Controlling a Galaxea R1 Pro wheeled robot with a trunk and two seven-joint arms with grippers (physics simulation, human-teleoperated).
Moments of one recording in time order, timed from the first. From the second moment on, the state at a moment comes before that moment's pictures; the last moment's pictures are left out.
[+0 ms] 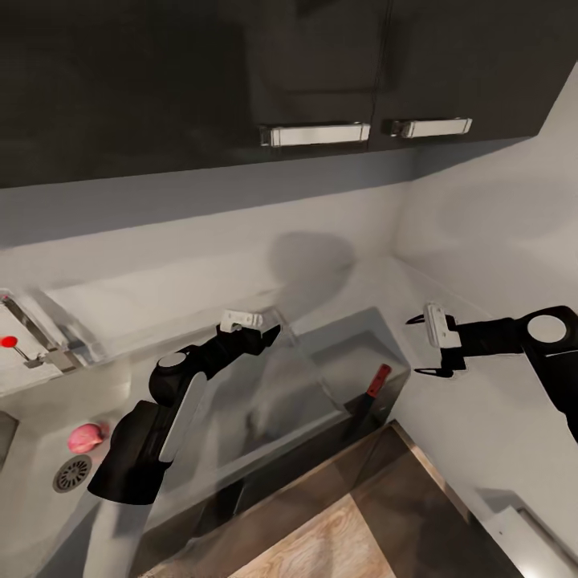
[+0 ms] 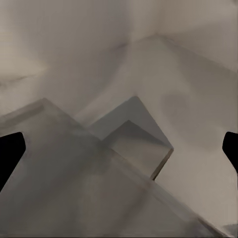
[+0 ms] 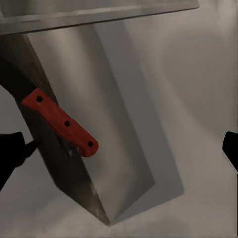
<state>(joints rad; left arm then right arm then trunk) -0.65 -0.04 -0.23 -1.51 0.21 0.63 -0.17 -0.85 -0.52 0.10 -1.43 0.51 -0.11 1.38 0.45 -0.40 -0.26</state>
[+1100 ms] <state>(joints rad) -0.60 -0.05 -0.28 -1.51 0.23 0.62 -0.18 -0.81 -0.54 0.15 -1.47 0.45 -0.10 1.39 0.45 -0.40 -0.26</state>
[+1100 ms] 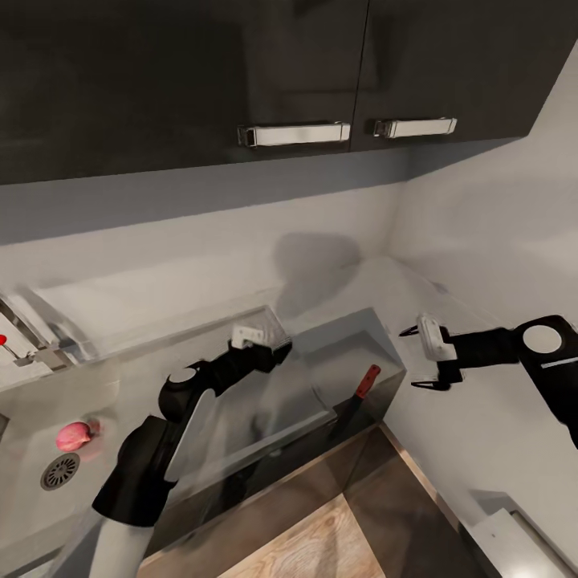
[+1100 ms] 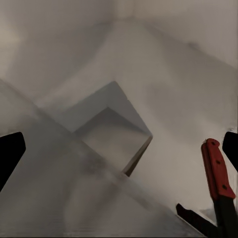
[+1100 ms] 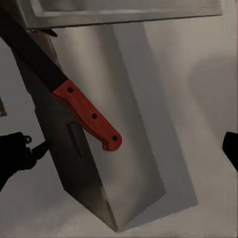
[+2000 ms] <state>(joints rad) -0.55 -0.05 -0.26 -1.58 0.23 0.69 -0.18 -0.79 -0.53 0.02 -1.47 0.20 -0.10 1.45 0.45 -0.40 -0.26</state>
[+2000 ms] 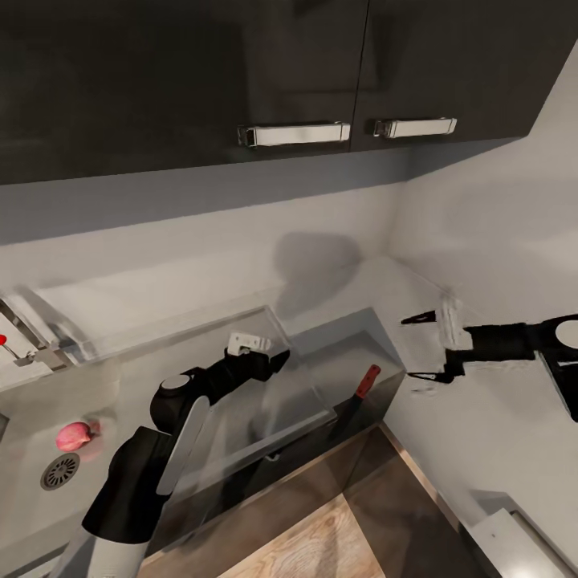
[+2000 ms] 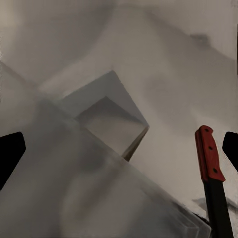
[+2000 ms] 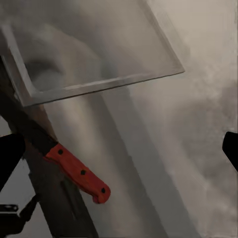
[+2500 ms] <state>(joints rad) -0.55 -0.05 -0.29 -1.58 0.23 0.62 -0.18 -0.89 -0.53 0.04 -1.47 0.25 0.00 1.38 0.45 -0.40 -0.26</state>
